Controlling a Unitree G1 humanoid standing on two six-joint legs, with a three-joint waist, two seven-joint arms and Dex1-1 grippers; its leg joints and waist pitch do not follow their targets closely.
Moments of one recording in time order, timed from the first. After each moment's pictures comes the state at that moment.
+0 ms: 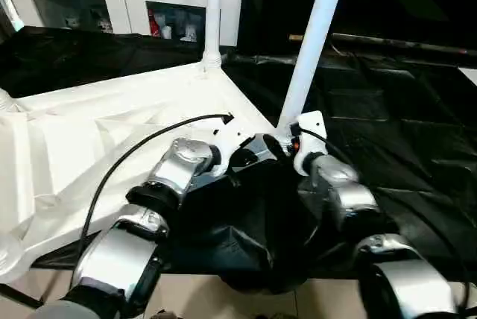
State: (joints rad) left arm -0.78 0.16 -0.22 0.92 0.14 0.08 -0.90; right arm -0.63 -0.14 0.01 0.88 0.05 -0.01 0.57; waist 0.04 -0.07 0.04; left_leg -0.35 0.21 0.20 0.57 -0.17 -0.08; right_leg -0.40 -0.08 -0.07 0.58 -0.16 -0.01
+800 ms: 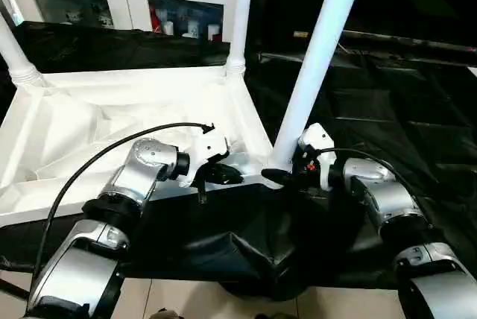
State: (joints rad) left arm -0.68 0.30 -0.24 0.75 0.08 0.02 -1.22; right arm -0.58 -0.28 0.11 0.75 0.08 0.04 1.03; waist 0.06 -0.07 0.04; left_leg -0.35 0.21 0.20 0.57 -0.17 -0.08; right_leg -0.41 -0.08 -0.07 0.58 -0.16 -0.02
